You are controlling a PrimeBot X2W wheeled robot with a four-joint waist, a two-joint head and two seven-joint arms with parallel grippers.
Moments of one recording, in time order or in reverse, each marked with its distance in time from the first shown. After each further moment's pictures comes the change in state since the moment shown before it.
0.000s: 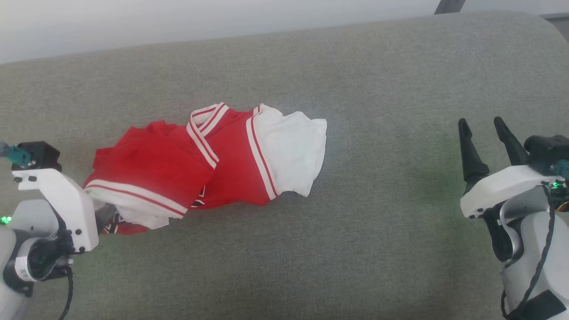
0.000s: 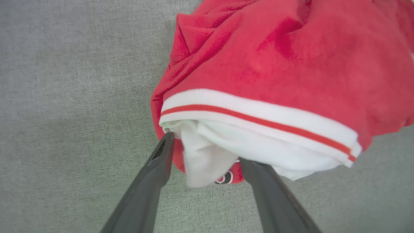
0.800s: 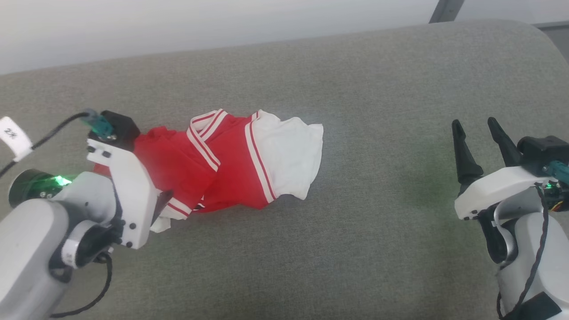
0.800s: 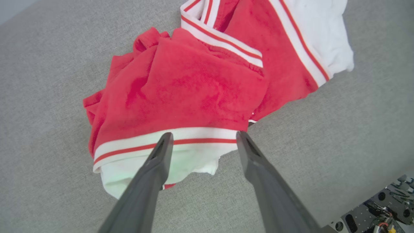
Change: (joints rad) left arm -0.154 0.011 -0.186 -0.263 0.123 0.020 0.228; right arm 0.008 0.005 0.021 -0.017 -0.003 0.000 0.003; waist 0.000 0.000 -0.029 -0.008
